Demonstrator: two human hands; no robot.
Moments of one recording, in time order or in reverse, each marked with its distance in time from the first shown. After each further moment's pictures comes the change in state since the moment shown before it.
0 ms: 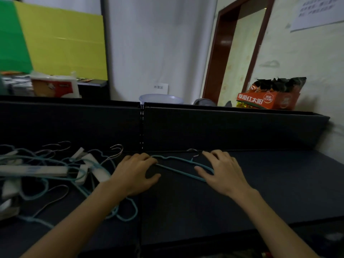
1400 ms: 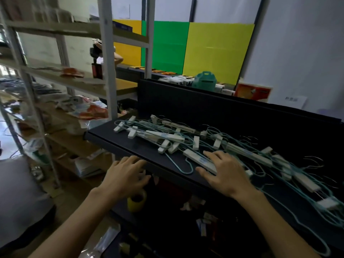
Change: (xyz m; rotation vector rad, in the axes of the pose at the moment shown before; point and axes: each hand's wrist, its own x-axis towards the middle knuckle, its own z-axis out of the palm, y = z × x) left_hand -0.458 -0.300 -0.123 0.175 -0.008 -0.750; right_hand -0.031 -0.523 0.025 0.278 -0.122 -0.579
